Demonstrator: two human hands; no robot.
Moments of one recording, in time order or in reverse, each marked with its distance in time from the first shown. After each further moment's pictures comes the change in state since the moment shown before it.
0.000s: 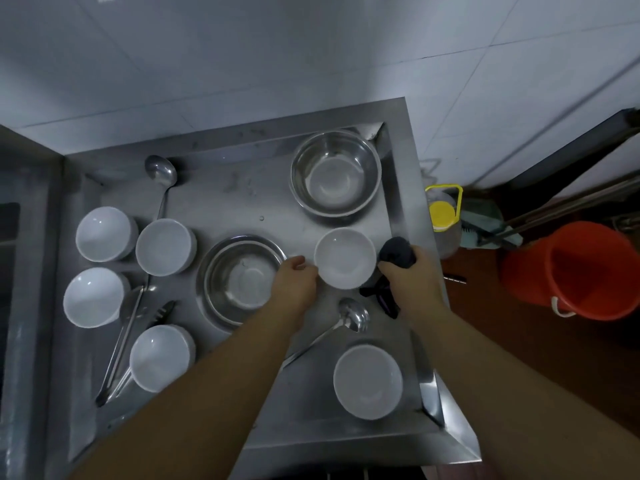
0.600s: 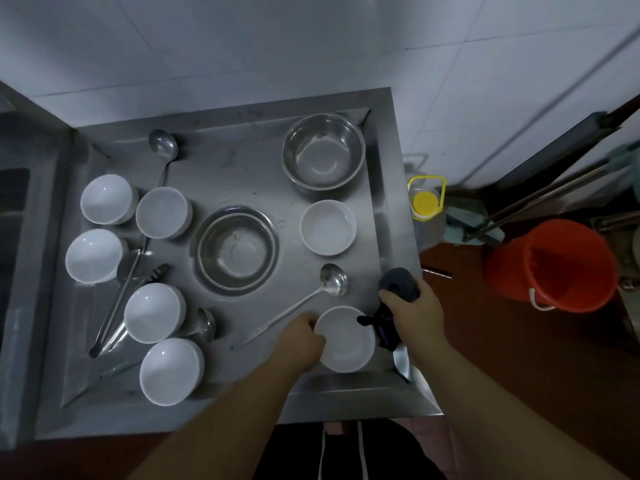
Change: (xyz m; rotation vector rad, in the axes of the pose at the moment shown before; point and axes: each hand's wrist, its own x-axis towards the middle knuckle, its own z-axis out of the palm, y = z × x) left_hand -0.102 -0.120 0.008 0.627 -0.189 0.032; right_hand -0.093 0.060 -0.069 0.003 -0.027 0.075
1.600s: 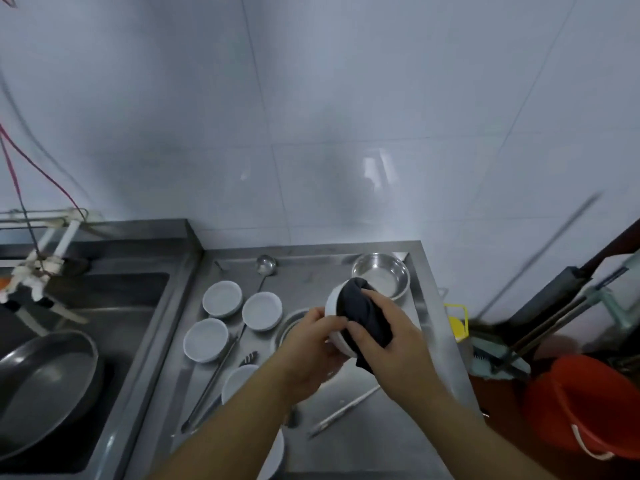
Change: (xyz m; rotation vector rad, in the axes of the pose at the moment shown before) left_hand -0.190 0.025 -0.214 -1.013 -0.241 0.508; right_hand -0.217 -0.166 0.085 -0.006 -0.217 -0.944
